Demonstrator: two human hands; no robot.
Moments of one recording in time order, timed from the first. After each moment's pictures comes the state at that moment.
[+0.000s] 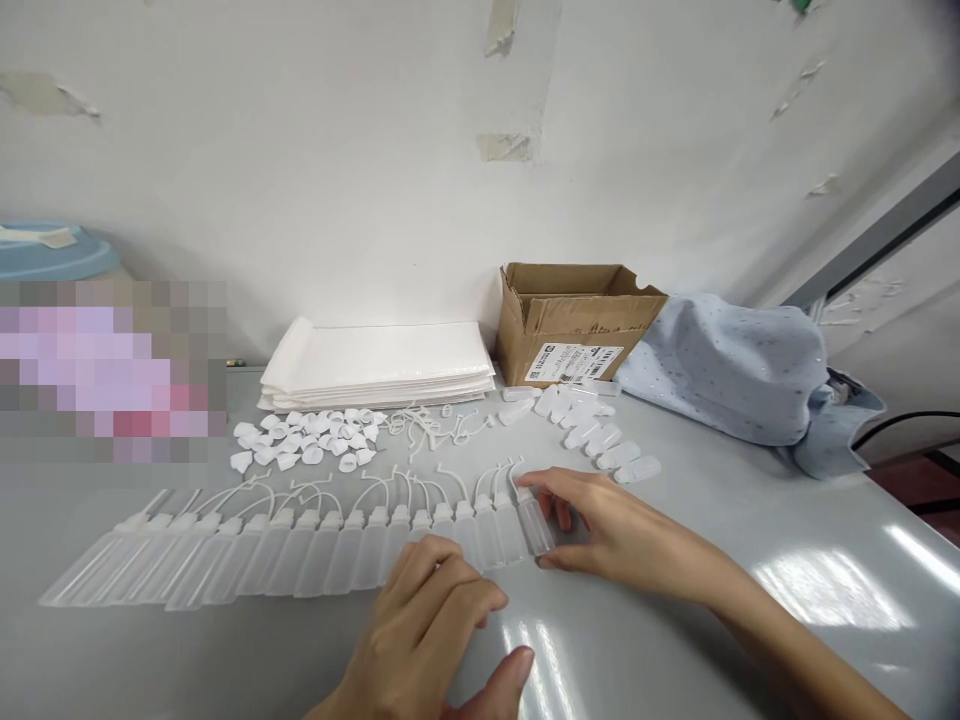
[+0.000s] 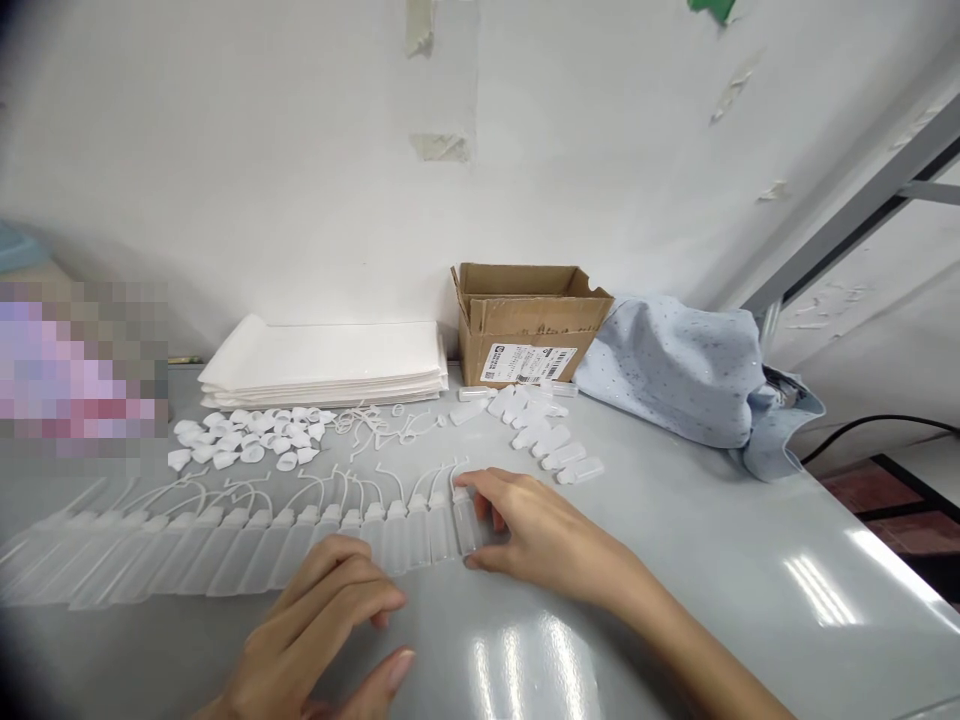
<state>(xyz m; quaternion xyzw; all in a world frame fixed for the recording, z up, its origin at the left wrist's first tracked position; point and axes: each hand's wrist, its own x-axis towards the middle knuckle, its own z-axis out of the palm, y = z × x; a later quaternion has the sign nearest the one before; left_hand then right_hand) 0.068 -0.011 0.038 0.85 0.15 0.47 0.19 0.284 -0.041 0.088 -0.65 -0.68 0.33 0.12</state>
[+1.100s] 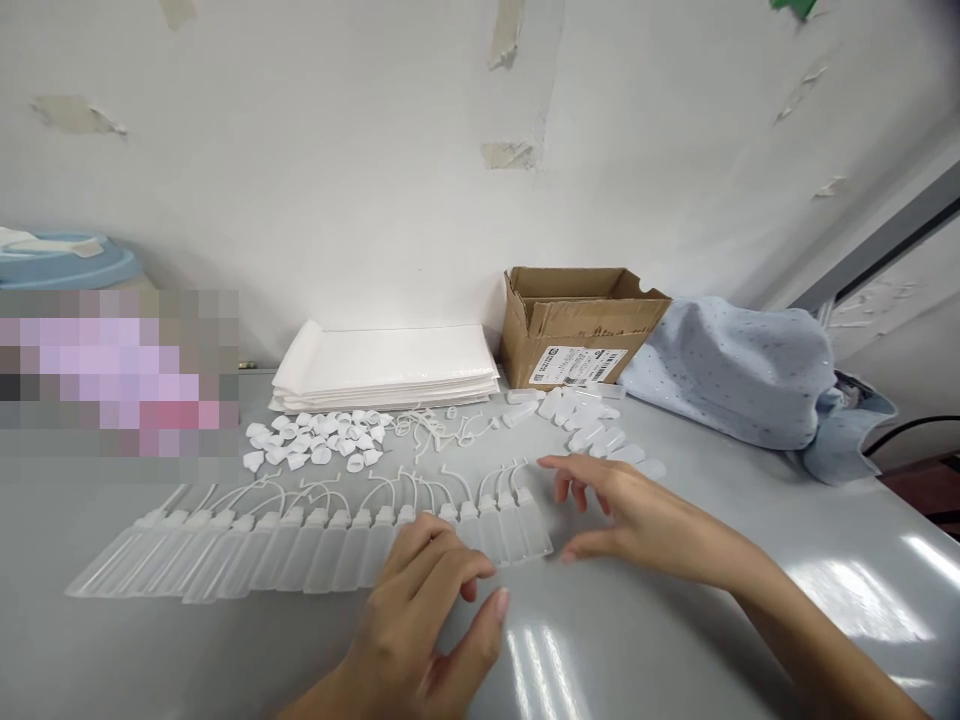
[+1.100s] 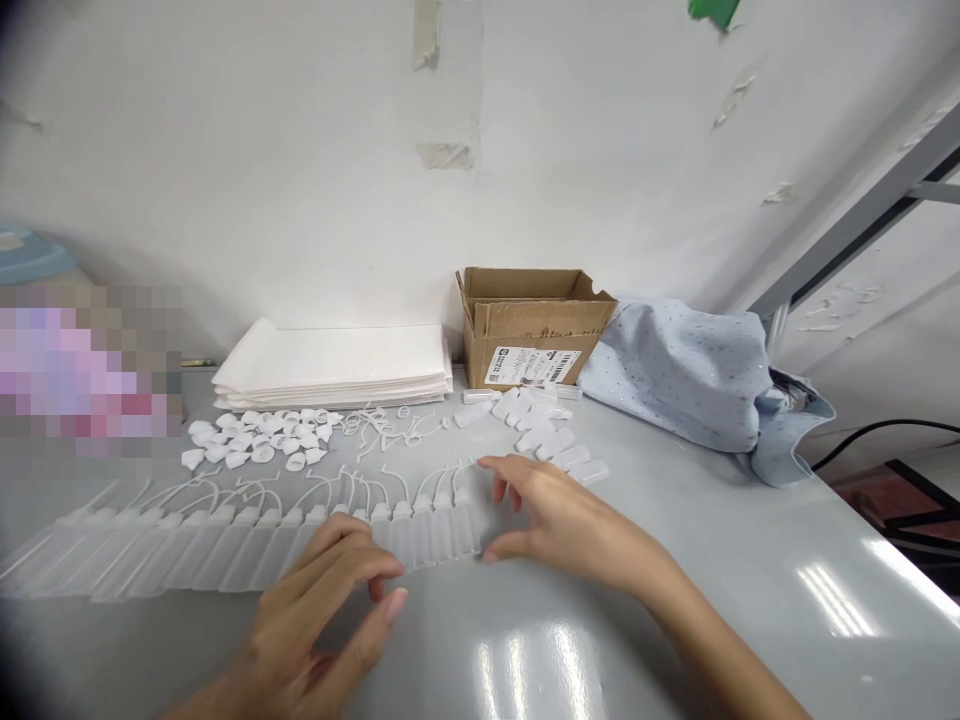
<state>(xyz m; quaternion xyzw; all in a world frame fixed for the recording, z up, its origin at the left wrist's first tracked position) 0.065 -0.005 0.053 0.85 0.19 0.43 0.24 0.304 -0.039 0.093 -0.65 -0.67 0.34 0.13</state>
